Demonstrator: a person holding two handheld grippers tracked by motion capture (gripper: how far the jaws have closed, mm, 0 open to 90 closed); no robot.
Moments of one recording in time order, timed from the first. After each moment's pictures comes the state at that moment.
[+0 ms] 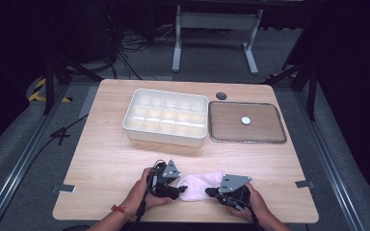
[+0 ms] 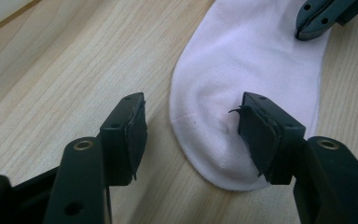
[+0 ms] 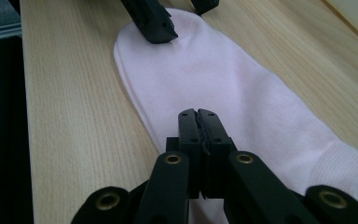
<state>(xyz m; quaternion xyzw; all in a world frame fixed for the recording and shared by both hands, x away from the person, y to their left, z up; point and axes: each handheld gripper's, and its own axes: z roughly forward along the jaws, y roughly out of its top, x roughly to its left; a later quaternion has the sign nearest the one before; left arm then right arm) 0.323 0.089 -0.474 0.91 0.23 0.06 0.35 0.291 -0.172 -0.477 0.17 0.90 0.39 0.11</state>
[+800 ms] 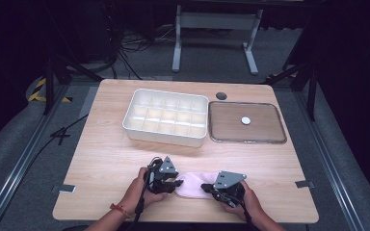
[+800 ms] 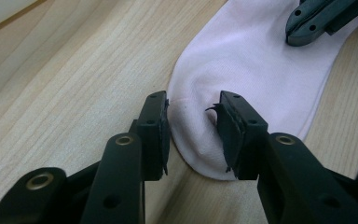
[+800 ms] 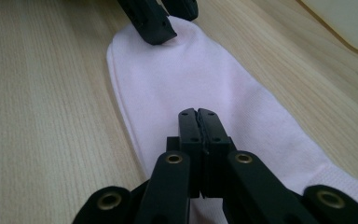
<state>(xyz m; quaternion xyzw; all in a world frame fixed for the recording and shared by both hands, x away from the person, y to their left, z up) 0.330 0.098 -0.471 0.90 0.26 0.05 0.35 0.299 -0.159 -0.481 0.19 0.89 0.40 0.12</state>
